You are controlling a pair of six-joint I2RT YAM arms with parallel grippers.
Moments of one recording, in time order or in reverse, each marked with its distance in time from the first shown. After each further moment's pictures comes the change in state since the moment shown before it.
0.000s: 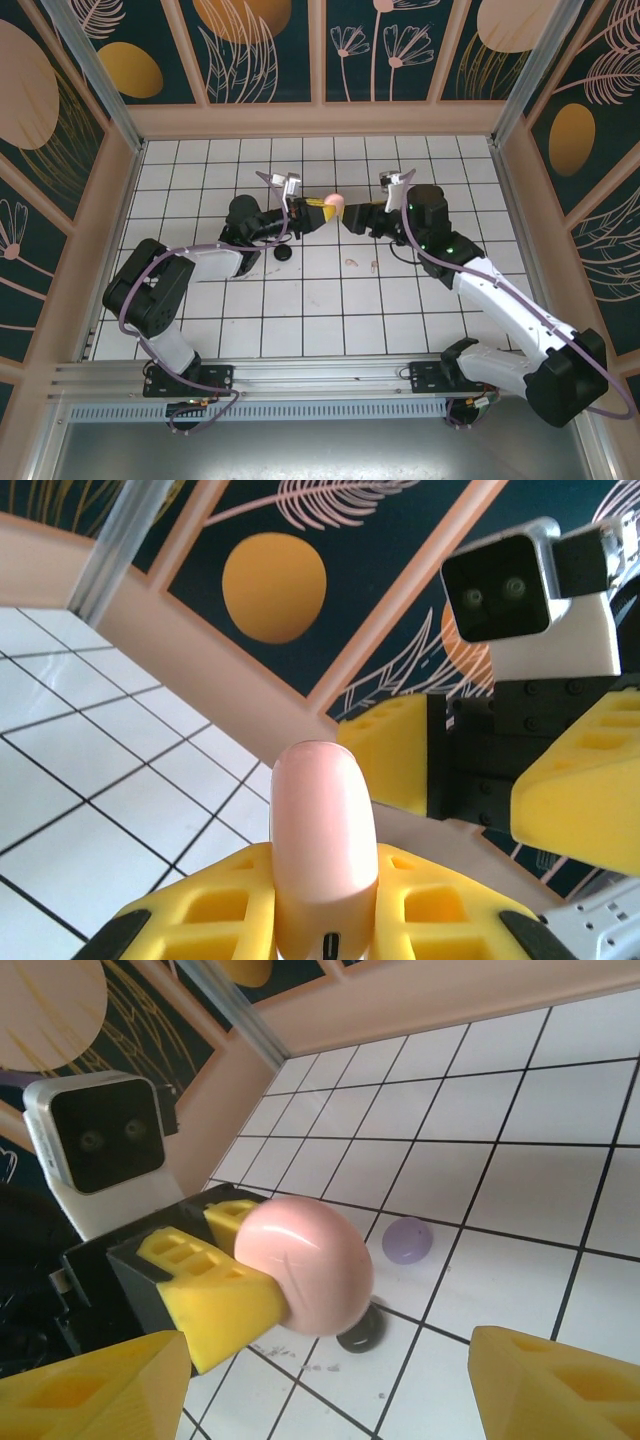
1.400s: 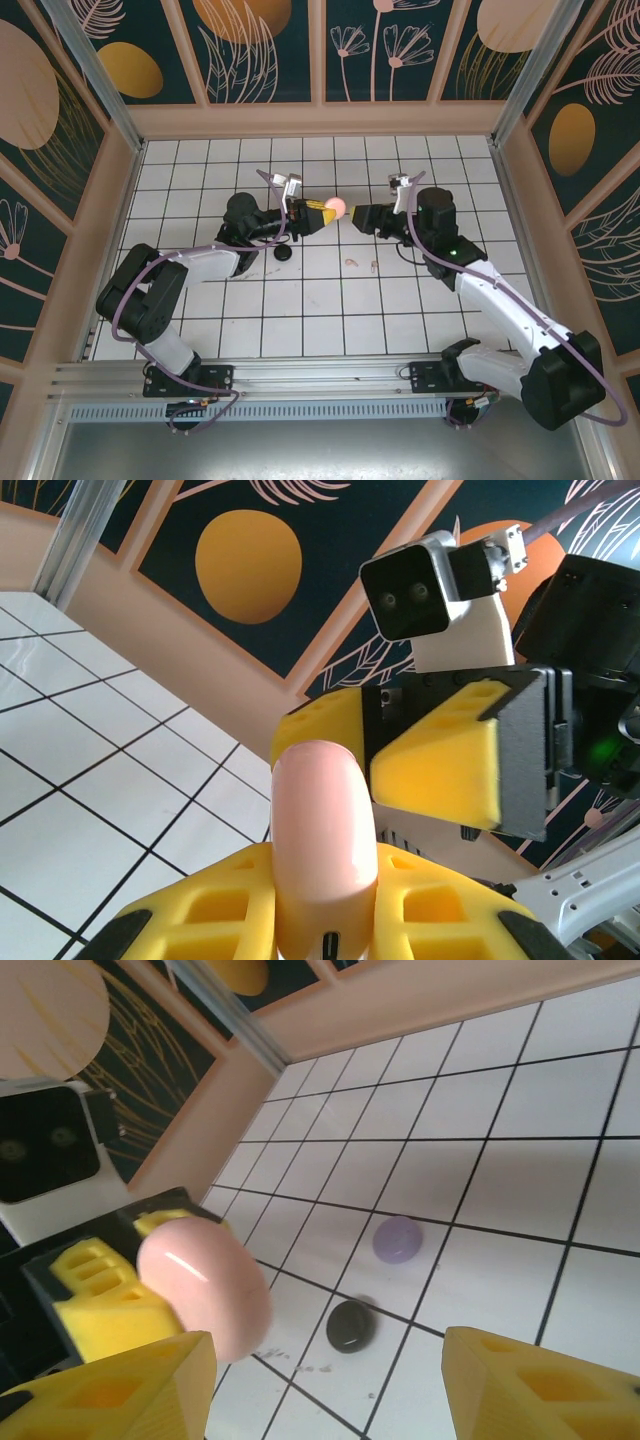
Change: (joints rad) left arm 0.001 -0.048 0.003 -0.058 0.055 0.015; right arm -0.077 -0.011 -0.075 0.083 -0.090 0.024
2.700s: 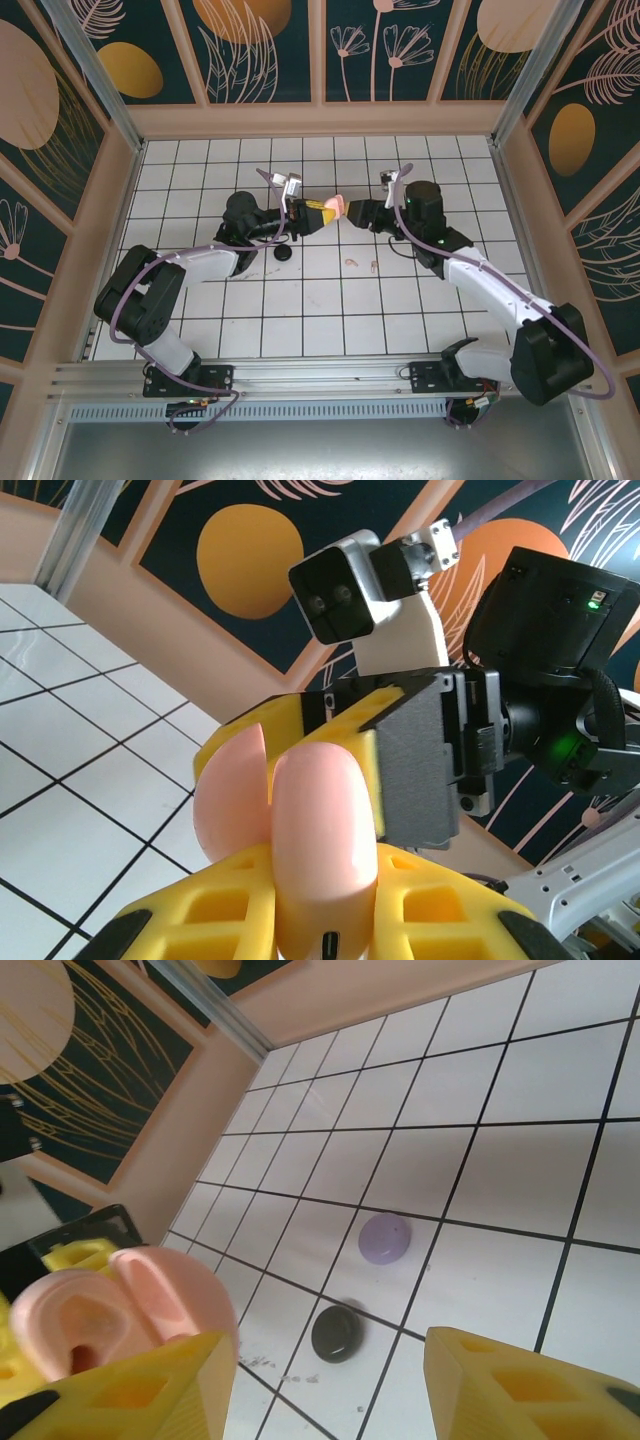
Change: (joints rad) left arm 0.003 -0.014 0.004 -0.032 0.011 0.000; right arm -0.014 0.117 0.021 0.052 -0.008 0.016
